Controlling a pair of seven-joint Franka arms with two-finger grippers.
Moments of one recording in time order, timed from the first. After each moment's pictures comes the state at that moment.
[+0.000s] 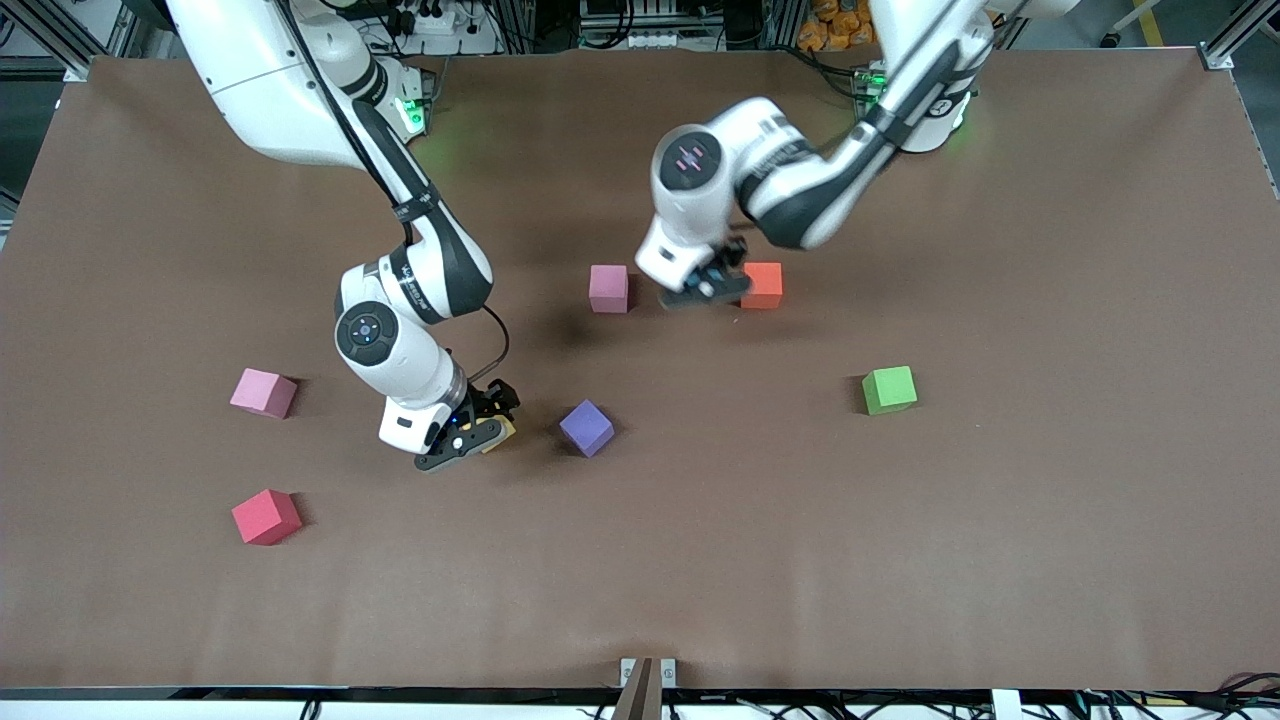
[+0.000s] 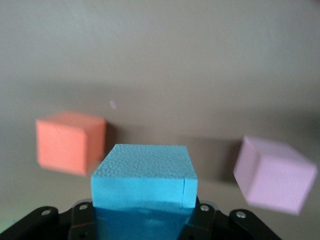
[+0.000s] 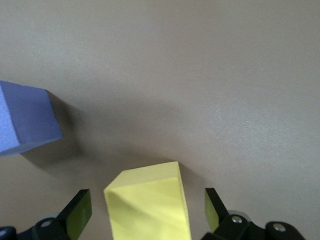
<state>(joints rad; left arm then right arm) -0.33 0.46 -0.64 -1.87 0.23 2.09 -1.19 0.36 0.59 0.03 -1.78 0.08 2.48 -0.13</state>
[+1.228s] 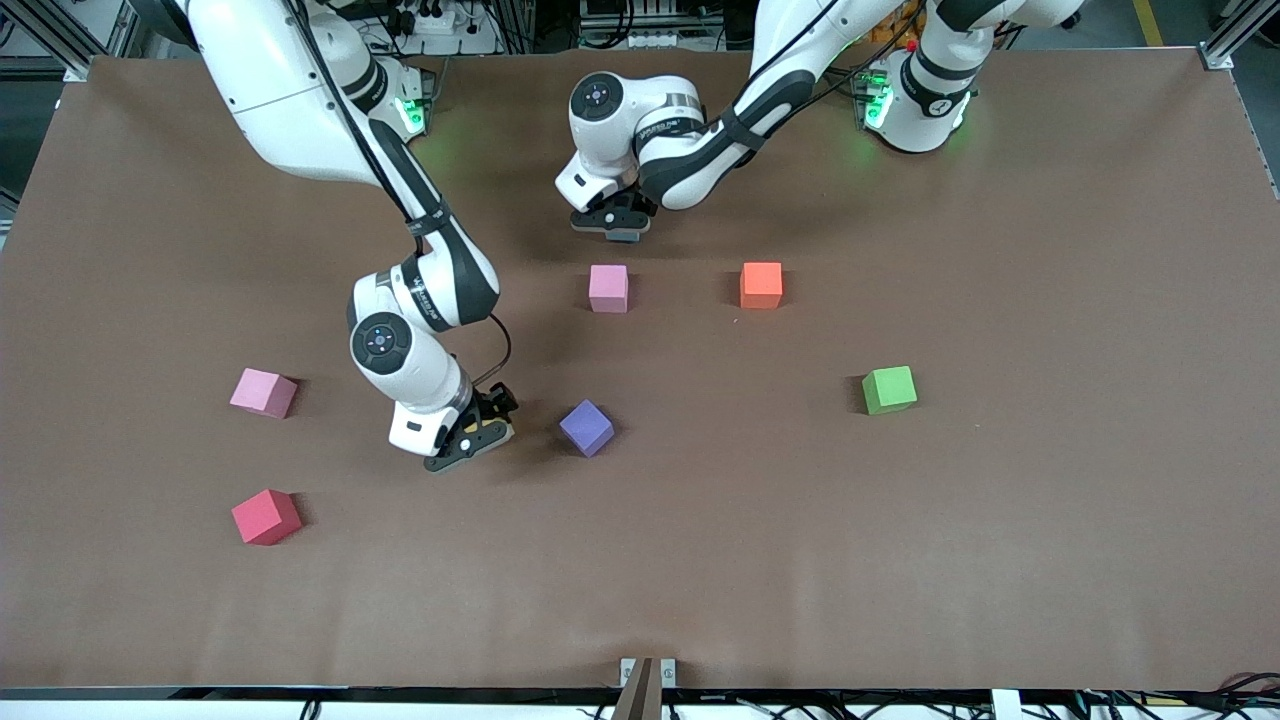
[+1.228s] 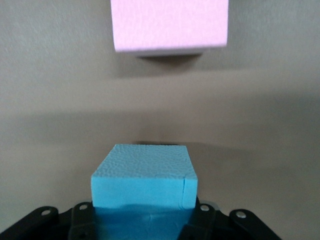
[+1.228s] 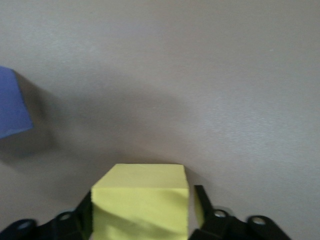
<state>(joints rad) -0.57 0.68 -0.64 -1.87 0.42 2.32 -1.35 0.40 0.64 -0.02 -1.79 0.09 2.51 -0.15</state>
